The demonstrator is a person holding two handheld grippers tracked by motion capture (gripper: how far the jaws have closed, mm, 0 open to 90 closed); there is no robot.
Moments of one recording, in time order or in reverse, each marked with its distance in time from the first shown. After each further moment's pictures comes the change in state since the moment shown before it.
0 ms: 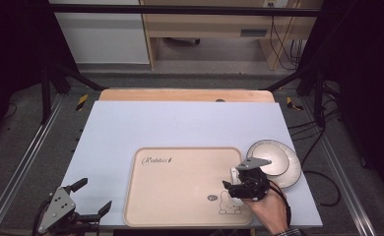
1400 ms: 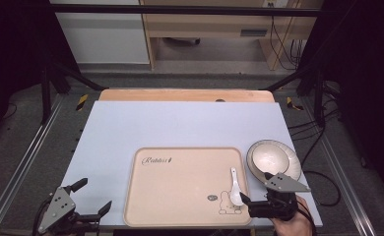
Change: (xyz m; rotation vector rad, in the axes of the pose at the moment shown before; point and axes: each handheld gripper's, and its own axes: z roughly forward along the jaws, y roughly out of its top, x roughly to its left) left arm 0.000 0.000 0.000 -0.002 -0.001 -0.006; right arm 0.001 -0.040 -0.066 -0.218 -0.083 0.004
